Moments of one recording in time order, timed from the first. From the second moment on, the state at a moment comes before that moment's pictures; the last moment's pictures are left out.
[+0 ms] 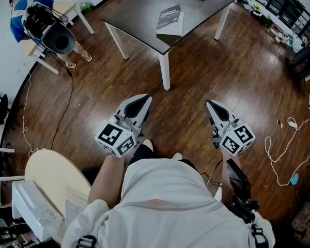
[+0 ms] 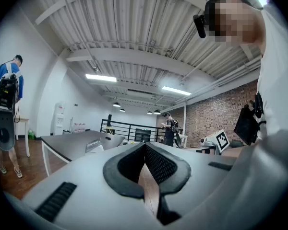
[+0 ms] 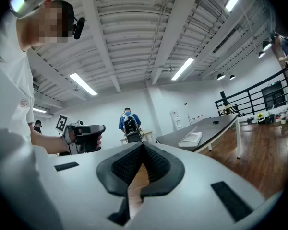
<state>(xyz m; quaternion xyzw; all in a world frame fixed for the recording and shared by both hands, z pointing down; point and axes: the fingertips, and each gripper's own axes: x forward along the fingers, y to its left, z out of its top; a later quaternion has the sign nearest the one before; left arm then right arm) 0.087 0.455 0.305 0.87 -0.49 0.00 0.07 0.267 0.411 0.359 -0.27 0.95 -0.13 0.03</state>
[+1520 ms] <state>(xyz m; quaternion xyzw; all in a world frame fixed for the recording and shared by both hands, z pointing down) -0.129 0.214 0.340 0.89 -0.44 -0.04 0.12 0.062 0.192 0.356 -0.33 0.94 -0.12 -0.02</state>
